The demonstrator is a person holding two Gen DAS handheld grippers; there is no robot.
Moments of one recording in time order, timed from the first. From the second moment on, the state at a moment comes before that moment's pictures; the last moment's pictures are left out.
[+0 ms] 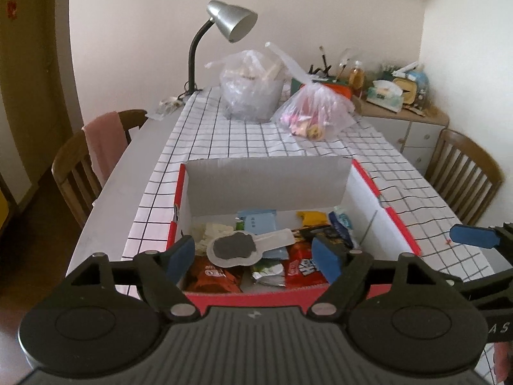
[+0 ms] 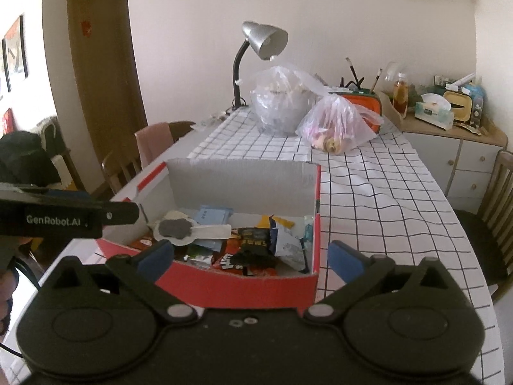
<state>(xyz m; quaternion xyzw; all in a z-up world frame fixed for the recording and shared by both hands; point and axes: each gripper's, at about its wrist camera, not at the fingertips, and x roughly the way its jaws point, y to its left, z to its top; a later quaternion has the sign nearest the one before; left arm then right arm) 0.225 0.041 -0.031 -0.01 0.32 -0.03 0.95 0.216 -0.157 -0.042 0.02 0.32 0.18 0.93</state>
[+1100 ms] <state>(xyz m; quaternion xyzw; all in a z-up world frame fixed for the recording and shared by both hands) 0.137 0.030 0.000 0.01 0.26 -0.04 0.97 0.169 -0.173 0.005 0.03 0.29 0.15 0.94</state>
